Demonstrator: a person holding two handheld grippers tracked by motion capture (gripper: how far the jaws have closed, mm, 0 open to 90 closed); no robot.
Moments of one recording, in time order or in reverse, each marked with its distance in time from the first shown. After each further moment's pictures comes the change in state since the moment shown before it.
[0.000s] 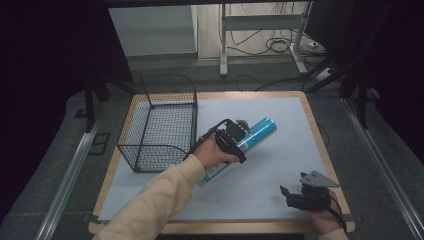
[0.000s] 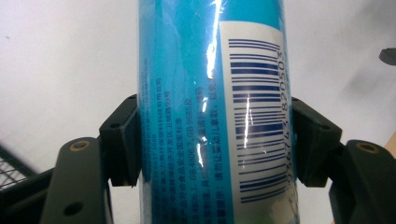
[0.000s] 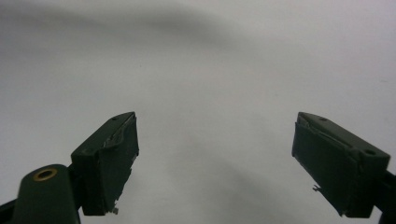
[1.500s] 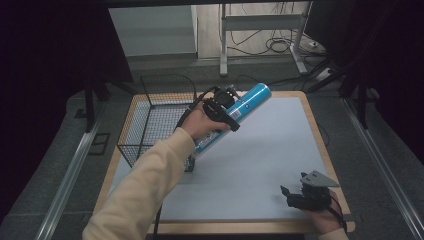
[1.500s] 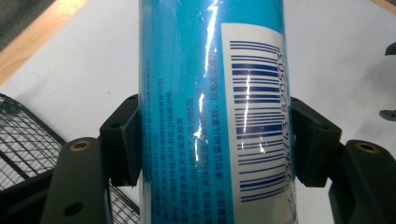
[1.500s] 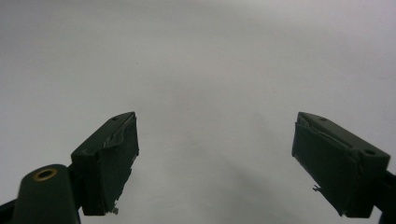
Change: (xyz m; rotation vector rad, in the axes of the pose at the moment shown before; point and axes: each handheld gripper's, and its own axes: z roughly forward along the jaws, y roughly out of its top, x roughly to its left) left arm 0.056 0.029 -0.059 -0.144 0.036 -0.017; right arm -0.002 -0.001 0.000 0.009 -0.002 0.002
